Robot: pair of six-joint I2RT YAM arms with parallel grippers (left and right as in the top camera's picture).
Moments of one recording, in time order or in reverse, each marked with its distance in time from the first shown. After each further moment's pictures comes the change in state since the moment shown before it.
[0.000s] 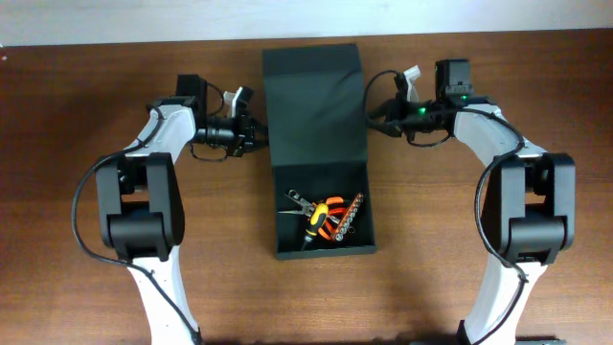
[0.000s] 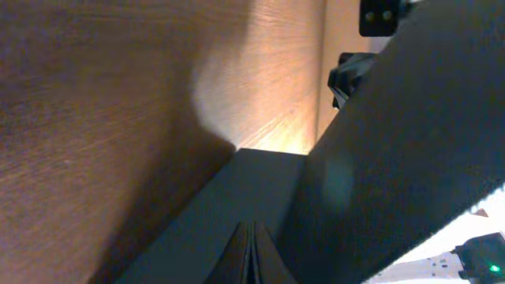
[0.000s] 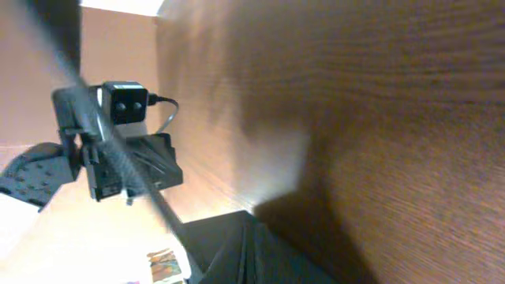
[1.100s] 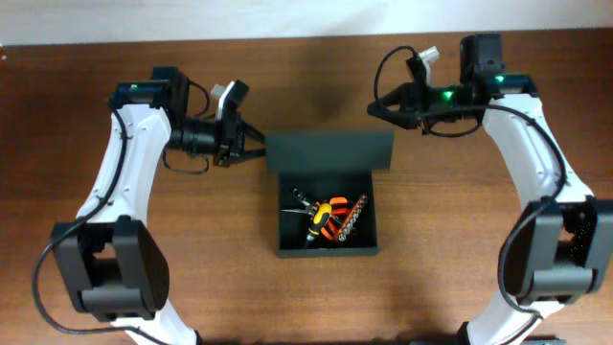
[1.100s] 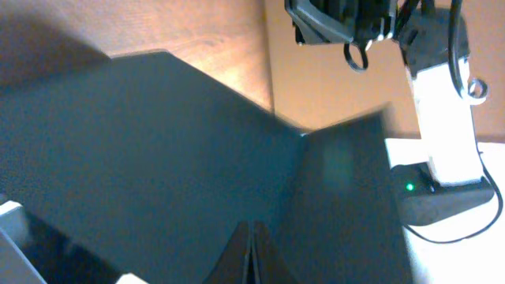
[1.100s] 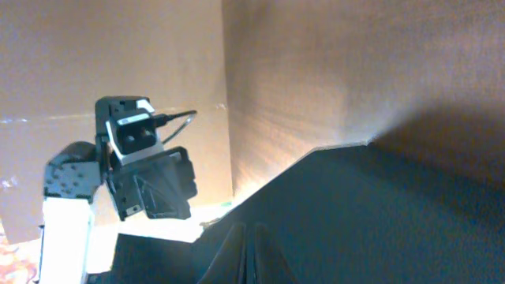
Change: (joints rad) left arm -0.001 -0.364 0.000 -0.612 0.053 0.320; right arm -0.013 -0.245 0.093 -0.442 -0.126 -0.025
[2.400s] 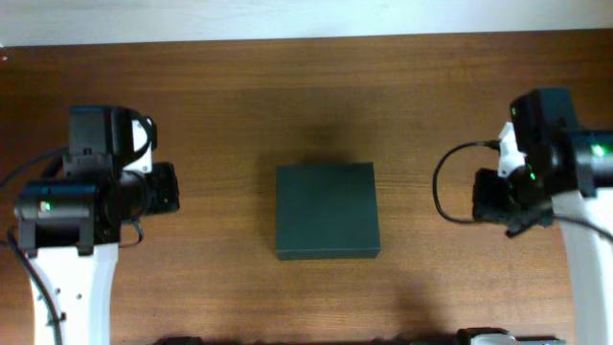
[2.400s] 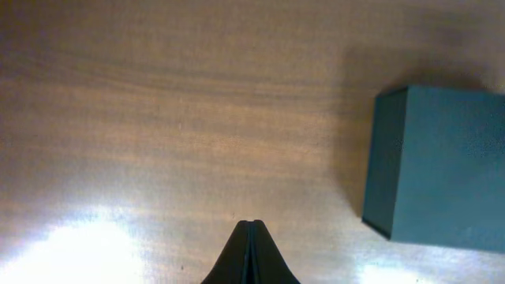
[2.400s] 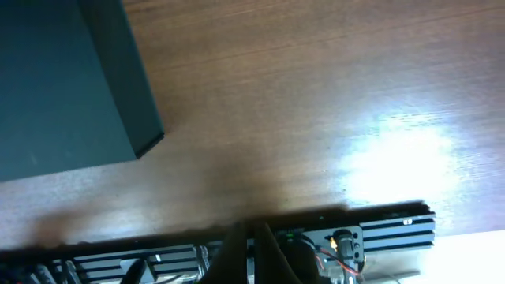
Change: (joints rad) left arm 0.013 -0.638 -0.095 -0.008 -1.281 -0.335; right arm -0.001 -0.547 0.002 -0.835 1.141 -0.207
